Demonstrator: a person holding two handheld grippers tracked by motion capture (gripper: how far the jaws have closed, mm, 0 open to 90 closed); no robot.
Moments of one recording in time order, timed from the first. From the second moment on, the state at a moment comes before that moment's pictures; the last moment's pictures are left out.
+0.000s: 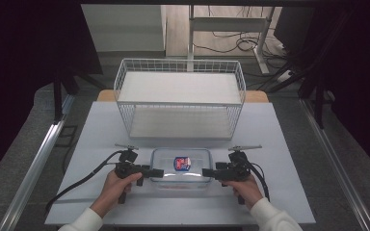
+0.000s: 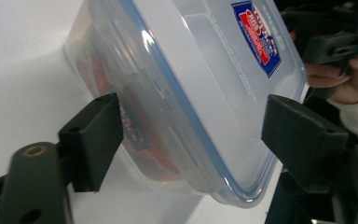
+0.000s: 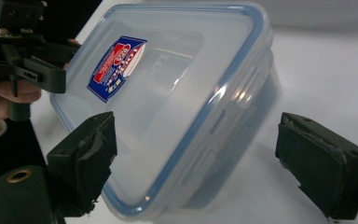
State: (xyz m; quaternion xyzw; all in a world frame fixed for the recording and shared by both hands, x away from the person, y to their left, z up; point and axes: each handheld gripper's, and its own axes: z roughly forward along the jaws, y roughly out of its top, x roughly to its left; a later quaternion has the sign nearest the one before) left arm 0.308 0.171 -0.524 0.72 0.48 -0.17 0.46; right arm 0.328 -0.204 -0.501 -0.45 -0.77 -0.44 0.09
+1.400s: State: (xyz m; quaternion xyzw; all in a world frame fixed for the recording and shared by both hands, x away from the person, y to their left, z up) left arm 0.285 0.177 -0.504 0.71 0.50 -0.13 0.49; right arm 0.310 -0.210 -0.489 -0.49 -0.72 -0.47 0.13
